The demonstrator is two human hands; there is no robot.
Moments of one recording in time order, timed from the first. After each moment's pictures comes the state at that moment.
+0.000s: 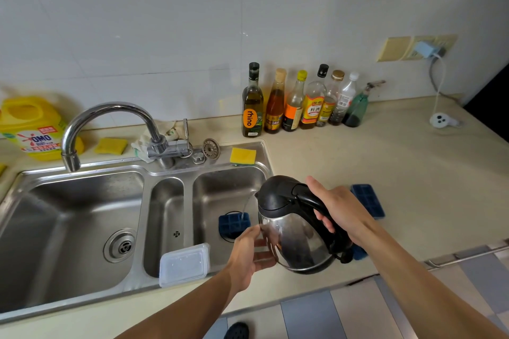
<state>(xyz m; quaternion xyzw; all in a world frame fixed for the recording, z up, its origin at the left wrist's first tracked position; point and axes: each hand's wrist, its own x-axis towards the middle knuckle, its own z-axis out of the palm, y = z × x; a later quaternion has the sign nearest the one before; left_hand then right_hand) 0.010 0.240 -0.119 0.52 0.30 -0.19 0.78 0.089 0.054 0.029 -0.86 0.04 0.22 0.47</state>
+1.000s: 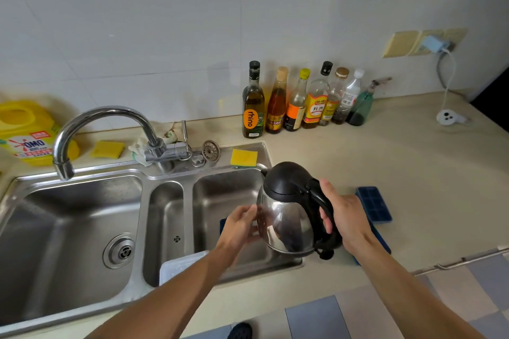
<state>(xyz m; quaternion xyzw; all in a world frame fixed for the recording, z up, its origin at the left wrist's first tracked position) 0.065 0.276 -0.108 0.59 0.25 -0.13 0.76 0.106 0.054 -0.021 -0.80 0.10 0.12 0.57</state>
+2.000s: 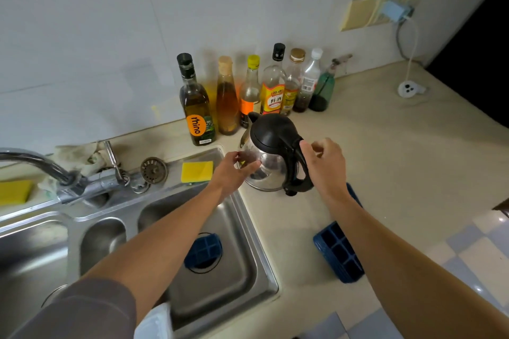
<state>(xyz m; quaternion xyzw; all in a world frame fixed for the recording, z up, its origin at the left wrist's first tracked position) 0.282 0.238 -0.115 0.82 0.11 -0.14 0.54 0.265 0.025 -0.053 -0.89 0.17 -0.07 0.42</state>
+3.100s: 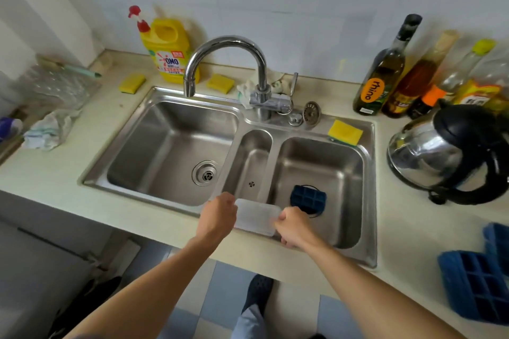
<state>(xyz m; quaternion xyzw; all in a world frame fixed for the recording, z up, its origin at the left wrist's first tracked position) -0.069 0.410 -0.147 0.84 0.44 -0.07 0.32 0.046 0.251 -0.173 -0.85 -0.16 0.41 0.27</state>
